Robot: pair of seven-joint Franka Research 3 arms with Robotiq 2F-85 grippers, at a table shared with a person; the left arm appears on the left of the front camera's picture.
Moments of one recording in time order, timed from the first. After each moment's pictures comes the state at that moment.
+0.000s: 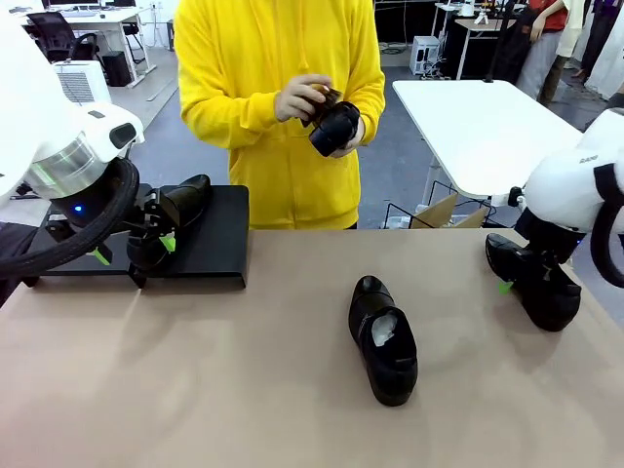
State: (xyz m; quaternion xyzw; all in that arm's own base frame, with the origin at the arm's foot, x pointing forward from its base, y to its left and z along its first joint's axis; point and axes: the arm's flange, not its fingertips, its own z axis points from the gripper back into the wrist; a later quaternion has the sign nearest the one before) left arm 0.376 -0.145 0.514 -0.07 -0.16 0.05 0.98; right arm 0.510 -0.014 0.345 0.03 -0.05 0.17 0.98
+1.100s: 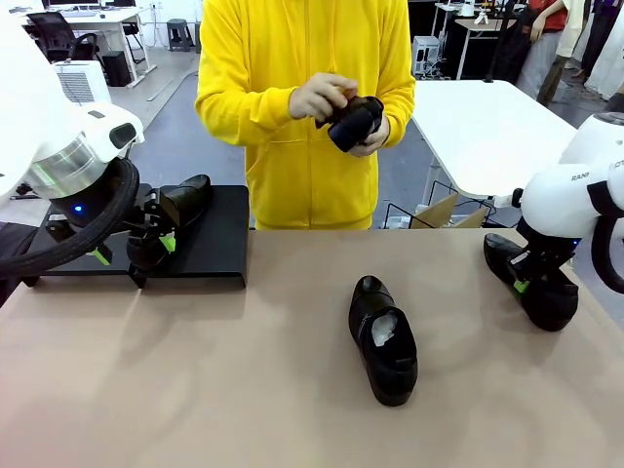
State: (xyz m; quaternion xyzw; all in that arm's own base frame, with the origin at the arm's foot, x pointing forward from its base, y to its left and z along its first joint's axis) left arm 0.376 -0.145 0.514 -0.07 -0.16 0.05 0.98; right arm 0.517 -0.020 0.338 -0.01 -0.05 0.12 0.99
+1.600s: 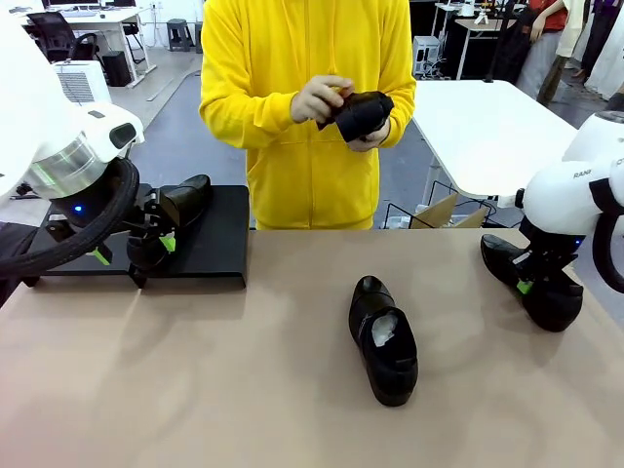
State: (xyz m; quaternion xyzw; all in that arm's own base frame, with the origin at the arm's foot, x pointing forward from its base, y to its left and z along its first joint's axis) left arm 0.376 -0.145 0.514 -0.07 -0.16 0.05 0.98; right arm 0.516 -0.025 0.339 0.00 -0.03 0.09 1.00
